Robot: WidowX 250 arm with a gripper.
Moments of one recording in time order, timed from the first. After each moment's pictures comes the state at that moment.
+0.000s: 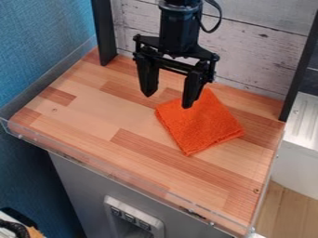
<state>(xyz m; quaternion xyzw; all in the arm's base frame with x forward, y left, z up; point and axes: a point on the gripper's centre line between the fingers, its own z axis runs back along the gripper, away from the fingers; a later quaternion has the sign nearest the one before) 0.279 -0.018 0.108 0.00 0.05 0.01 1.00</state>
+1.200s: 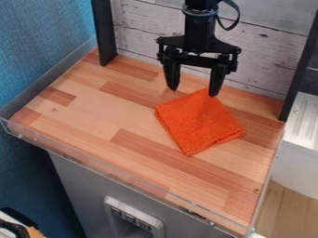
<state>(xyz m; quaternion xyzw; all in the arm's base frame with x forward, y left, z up) 0.334 -0.030 0.092 0.00 -0.02 0.10 0.99</state>
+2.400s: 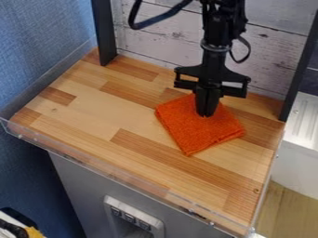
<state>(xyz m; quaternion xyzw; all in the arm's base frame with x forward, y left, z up) 0.351 -0.045 0.032 0.01 0.01 0.13 0.99</state>
